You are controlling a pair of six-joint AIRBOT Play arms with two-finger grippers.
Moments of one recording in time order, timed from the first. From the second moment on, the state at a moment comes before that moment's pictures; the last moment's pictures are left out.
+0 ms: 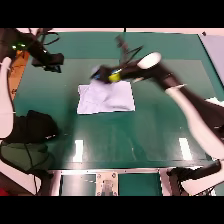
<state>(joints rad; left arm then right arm) -0.04 -1.76 2.07 1.35 -1.63 -1.55 0.51 -1.70 1.54 -0.51 0.81 1.30</state>
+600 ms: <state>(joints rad) 0.04 -1.74 2.07 1.38 -1.66 -1.49 0.26 -1.76 1.56 -0.52 0.83 1.31</state>
